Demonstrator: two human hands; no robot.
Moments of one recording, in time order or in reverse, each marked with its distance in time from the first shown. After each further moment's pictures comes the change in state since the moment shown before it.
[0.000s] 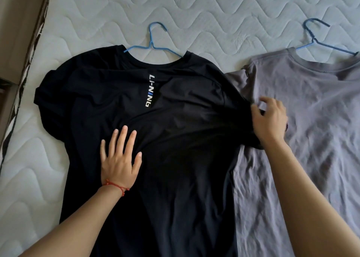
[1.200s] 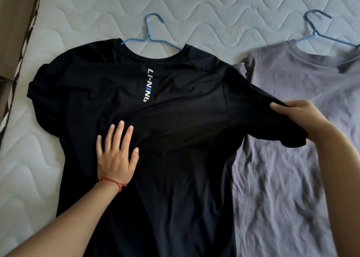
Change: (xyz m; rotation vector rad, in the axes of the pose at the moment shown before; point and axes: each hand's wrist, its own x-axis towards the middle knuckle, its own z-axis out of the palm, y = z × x) left_hand 0.000 -0.001 0.003 0.003 0.026 0.007; right_hand 0.028 0.036 -0.060 0.299 -0.446 0.240
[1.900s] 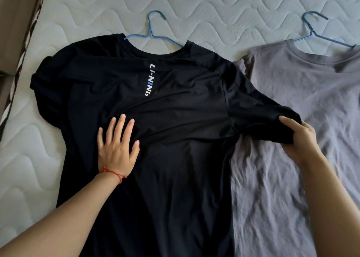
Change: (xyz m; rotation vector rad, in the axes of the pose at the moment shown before) left_hand -0.001 -0.001 0.001 -0.007 0.028 0.007; right_hand -0.033 0.048 0.022 0.764 0.127 0.067
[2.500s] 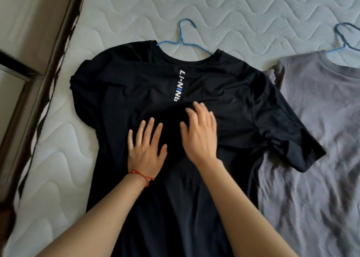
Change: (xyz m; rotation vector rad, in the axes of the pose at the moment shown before) left_hand 0.002 -0.002 0.001 0.003 0.002 -0.002; right_hand -0.086 0.087 0.231 -1.155 -0.134 -0.939
